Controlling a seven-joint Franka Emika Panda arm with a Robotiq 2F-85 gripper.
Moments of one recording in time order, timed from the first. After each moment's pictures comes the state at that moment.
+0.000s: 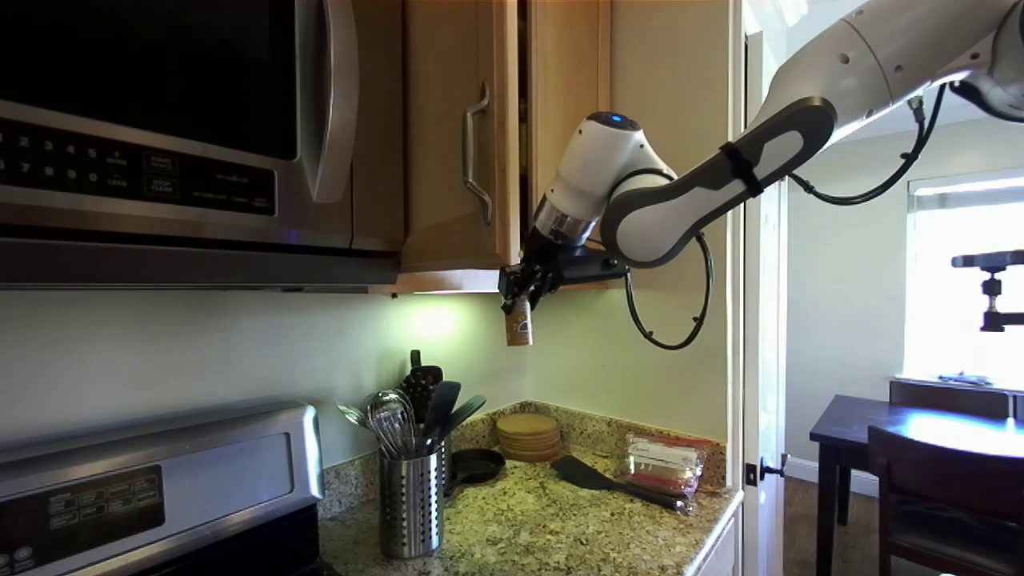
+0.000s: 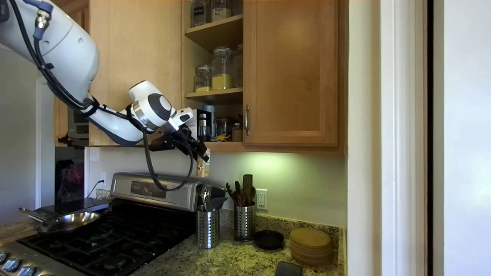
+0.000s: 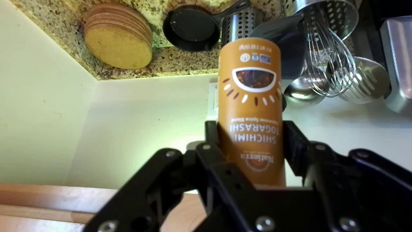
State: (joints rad) arm 0.05 -0.04 0.06 -2.05 -0.63 2.68 0.75
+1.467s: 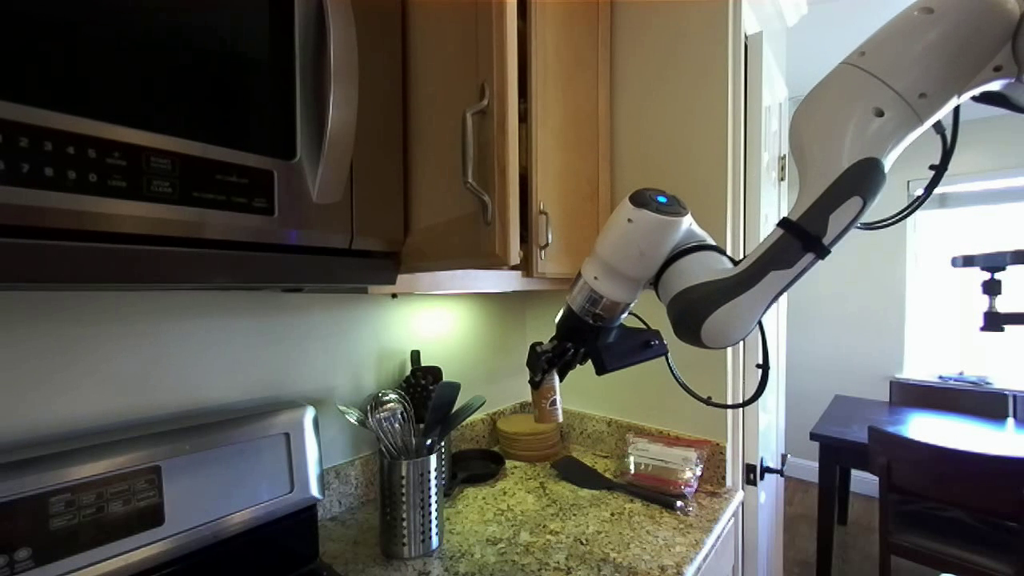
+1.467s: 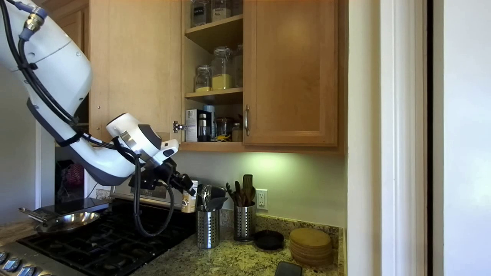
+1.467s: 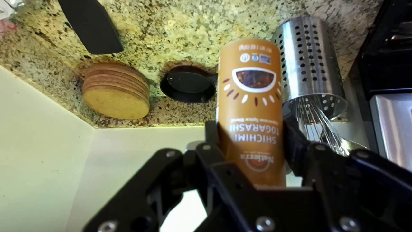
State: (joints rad) arm 0.03 -0.08 0.05 -2.35 -1.00 2.87 1.14
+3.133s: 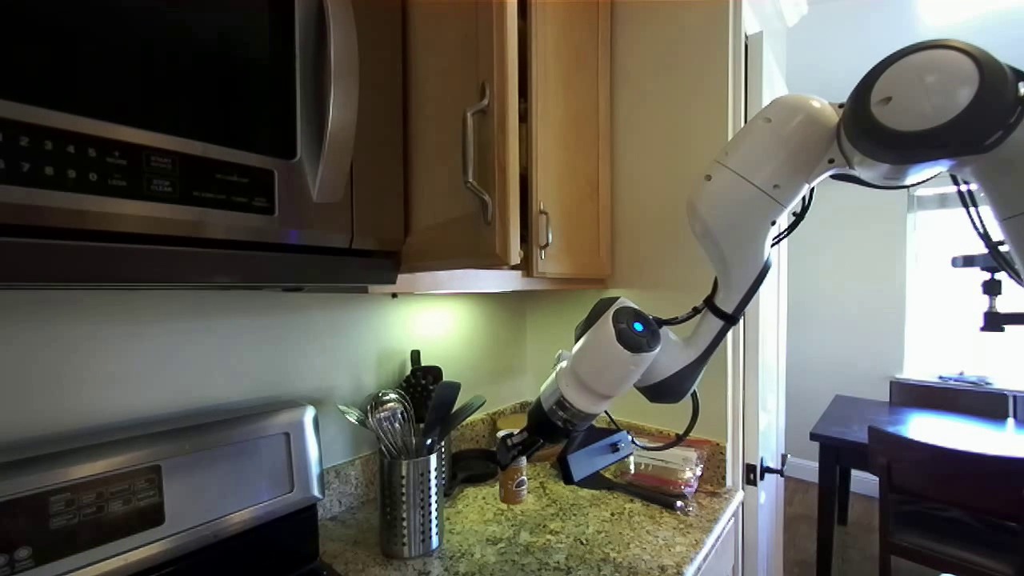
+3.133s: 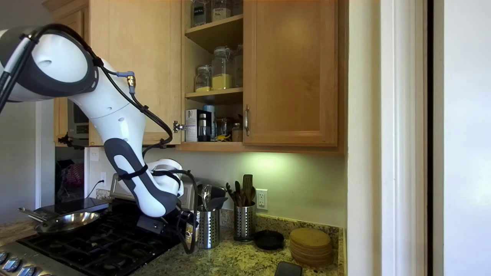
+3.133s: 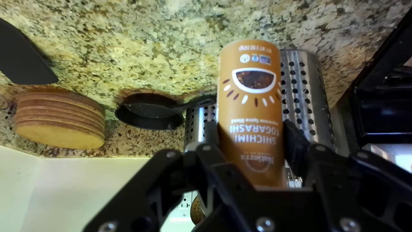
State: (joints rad) arm 0.03 0.34 0.06 -2.08 -1.95 2.96 2.07
